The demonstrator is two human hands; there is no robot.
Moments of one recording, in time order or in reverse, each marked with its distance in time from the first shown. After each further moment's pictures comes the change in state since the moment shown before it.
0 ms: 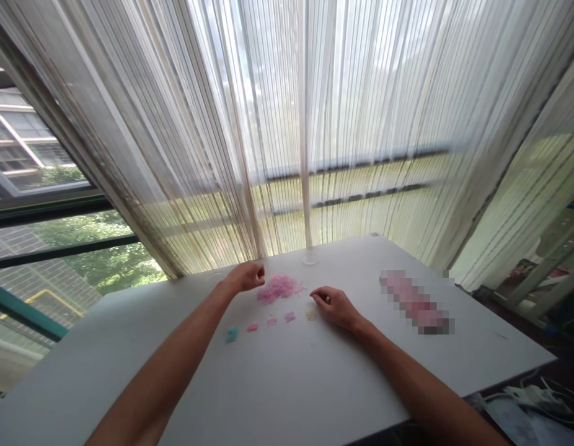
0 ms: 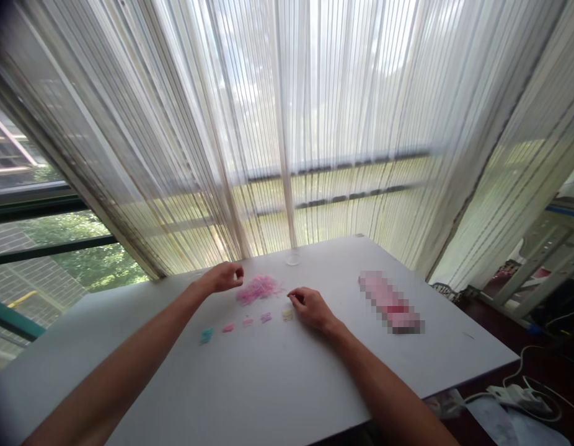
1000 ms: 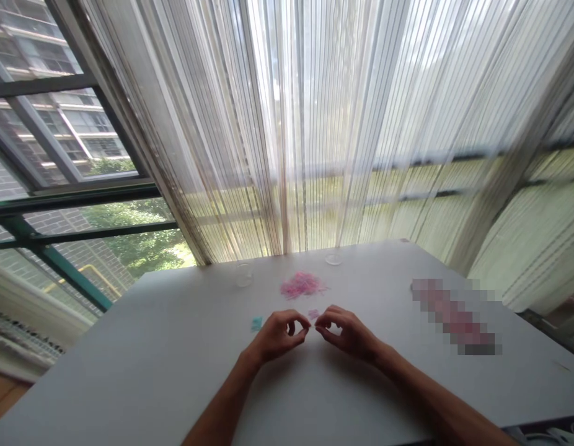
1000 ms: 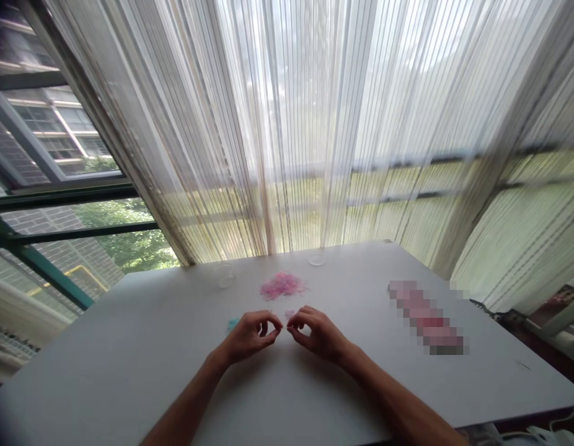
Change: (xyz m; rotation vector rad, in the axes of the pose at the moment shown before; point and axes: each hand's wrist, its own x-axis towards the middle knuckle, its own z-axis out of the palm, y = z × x) left_hand -0.117 0.067 0.073 -0.749 0.193 0.156; right_hand -0.029 -0.050 0.023 -0.028 -0.188 -0.398
